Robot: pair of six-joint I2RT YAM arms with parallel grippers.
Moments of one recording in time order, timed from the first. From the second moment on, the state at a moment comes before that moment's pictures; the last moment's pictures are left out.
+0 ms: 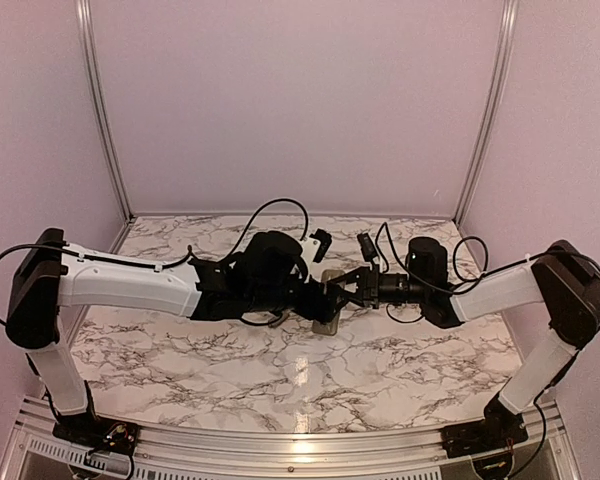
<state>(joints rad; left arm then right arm) -1.09 1.79 1.25 0.06 -0.08 -0.40 0.57 1.62 0.66 0.73 -0.78 0.89</state>
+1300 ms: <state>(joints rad) -1.09 1.90 1.35 -0.35 -0.09 -0.23 0.49 1.45 0.69 0.47 -0.72 0.75</state>
